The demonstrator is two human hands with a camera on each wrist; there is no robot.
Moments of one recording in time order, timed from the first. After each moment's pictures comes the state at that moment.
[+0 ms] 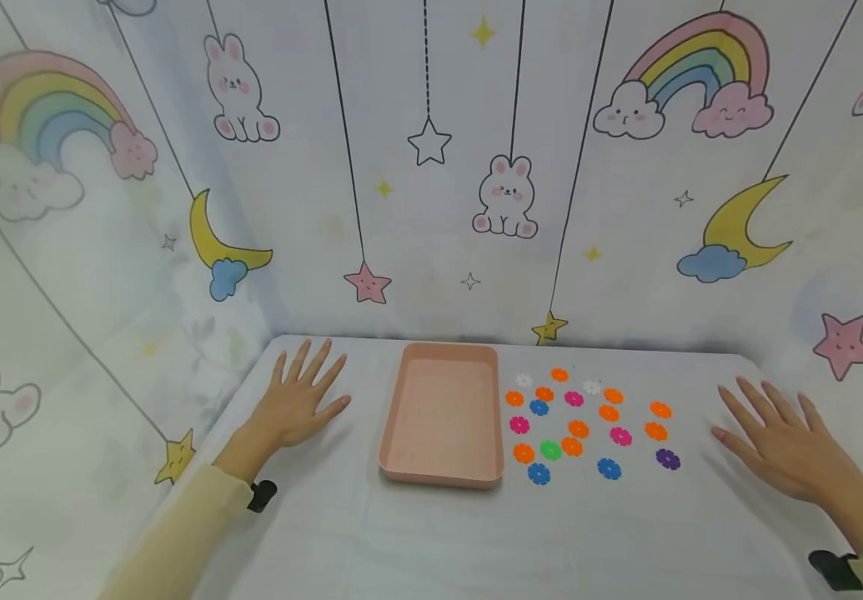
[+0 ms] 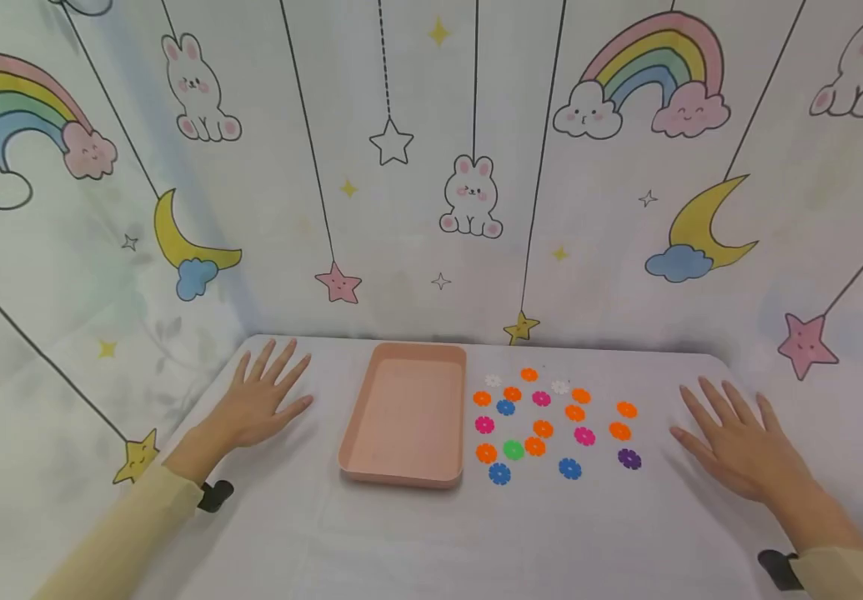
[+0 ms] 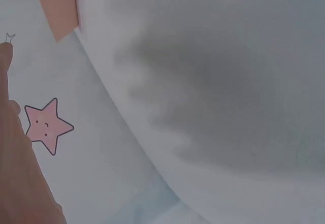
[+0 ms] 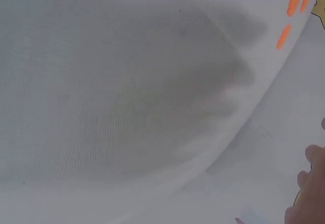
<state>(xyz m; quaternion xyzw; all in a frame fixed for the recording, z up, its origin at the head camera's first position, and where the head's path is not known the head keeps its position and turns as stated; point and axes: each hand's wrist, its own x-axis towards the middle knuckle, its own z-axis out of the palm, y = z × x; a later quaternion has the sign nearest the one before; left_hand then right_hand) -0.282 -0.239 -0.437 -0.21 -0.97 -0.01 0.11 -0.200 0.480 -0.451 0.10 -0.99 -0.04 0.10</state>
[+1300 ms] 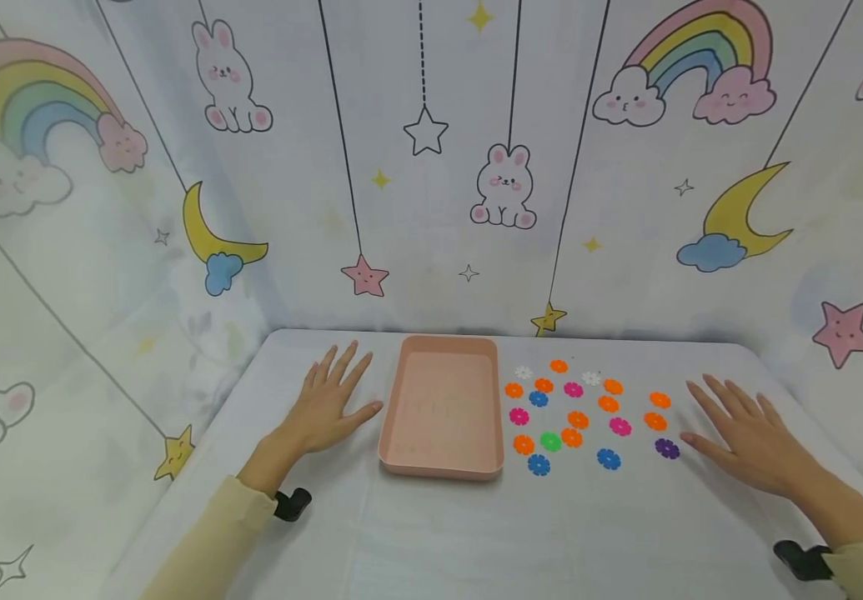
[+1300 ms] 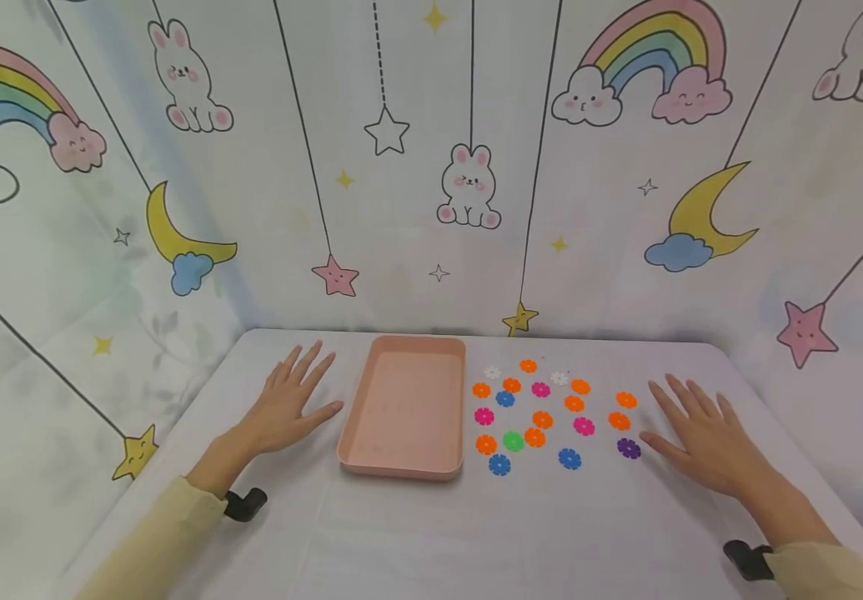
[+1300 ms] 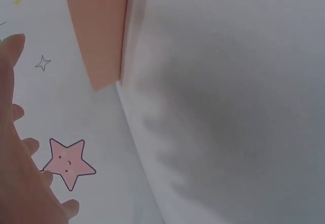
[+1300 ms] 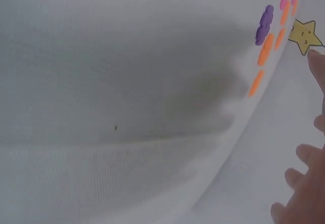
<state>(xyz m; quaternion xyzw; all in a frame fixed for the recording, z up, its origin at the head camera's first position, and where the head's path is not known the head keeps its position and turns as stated) -0.270 -0.193 -0.443 -0.23 -0.96 -0.14 0.10 -0.199 0.444 -0.459 0.15 -0.98 0.04 0.12</state>
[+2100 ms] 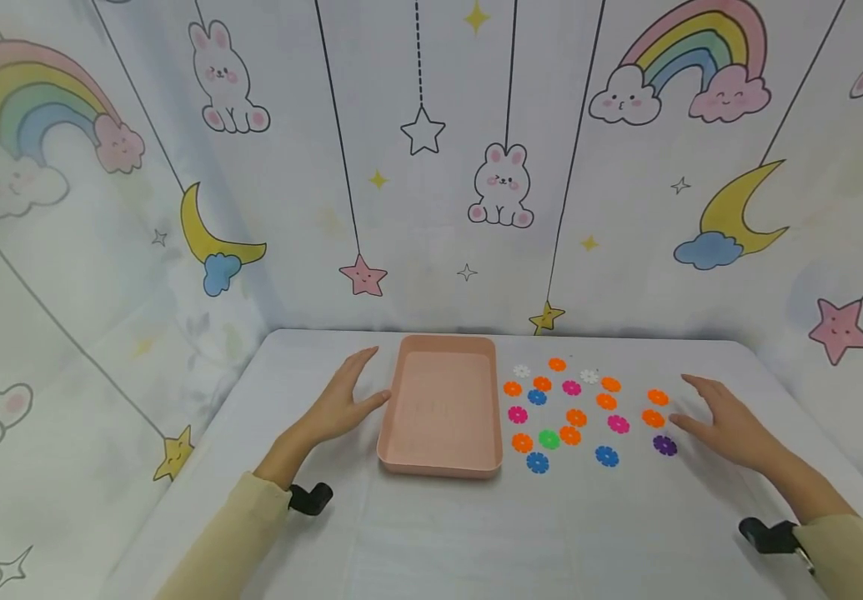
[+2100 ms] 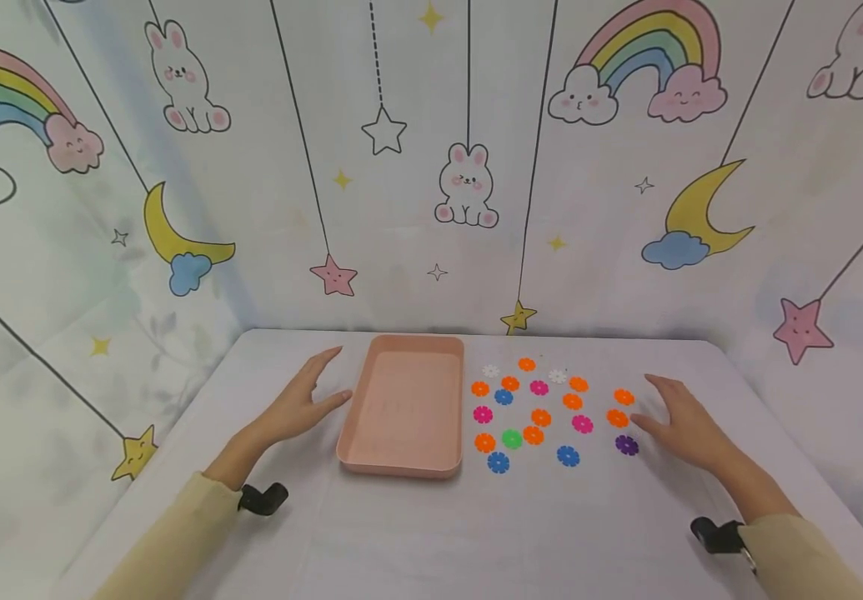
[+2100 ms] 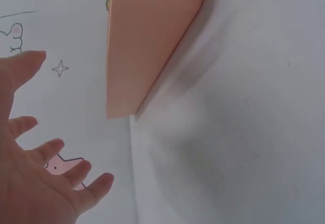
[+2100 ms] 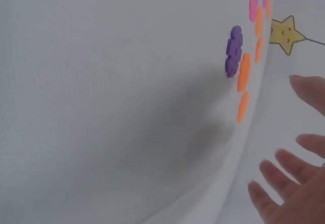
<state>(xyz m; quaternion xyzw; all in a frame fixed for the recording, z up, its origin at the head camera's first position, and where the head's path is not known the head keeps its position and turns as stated) -0.277 -0.170 -0.437 -0.22 -0.90 -0.38 0.02 -0.220 0.428 -0.448 0.10 -0.97 0.23 0.05</state>
